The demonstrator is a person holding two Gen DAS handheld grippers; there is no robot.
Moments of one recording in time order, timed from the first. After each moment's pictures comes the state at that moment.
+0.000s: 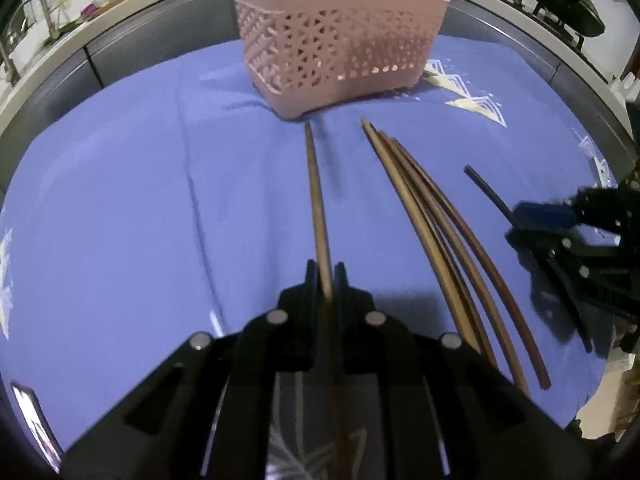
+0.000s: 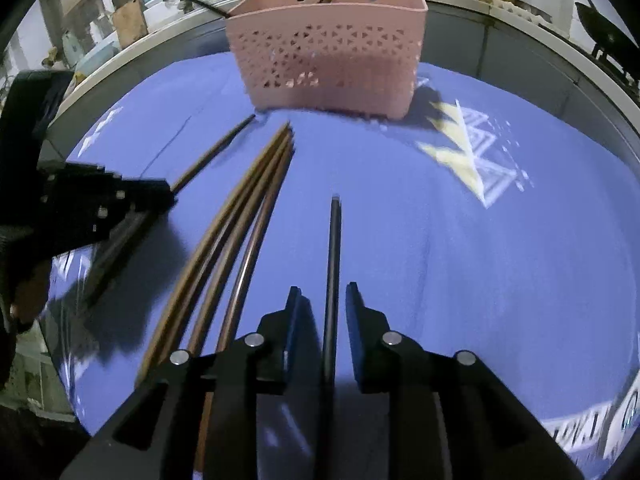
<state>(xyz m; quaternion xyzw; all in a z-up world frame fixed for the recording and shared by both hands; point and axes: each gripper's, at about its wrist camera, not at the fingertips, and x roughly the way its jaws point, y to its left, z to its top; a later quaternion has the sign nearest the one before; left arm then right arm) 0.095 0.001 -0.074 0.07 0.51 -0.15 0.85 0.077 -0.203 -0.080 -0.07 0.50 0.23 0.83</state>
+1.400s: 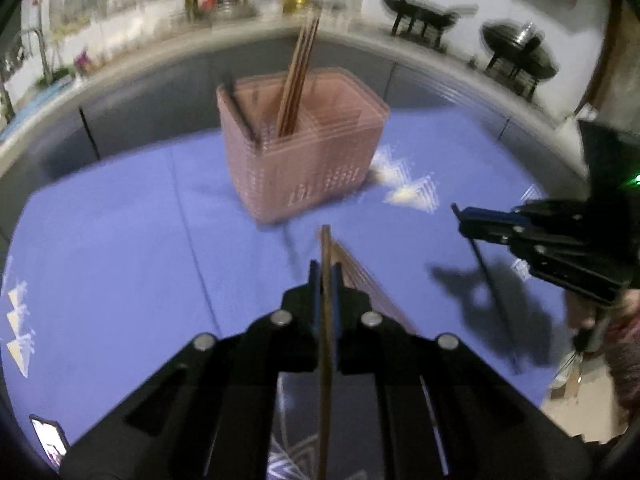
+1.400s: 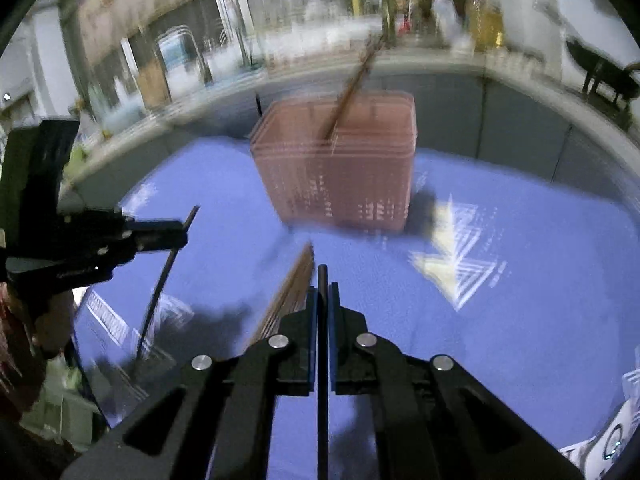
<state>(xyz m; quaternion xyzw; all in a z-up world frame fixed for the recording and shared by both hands) 0.068 0.011 0.031 0.03 0.40 -0.22 0.89 0.061 -0.219 0.009 -0.01 0.38 0.26 0.89</state>
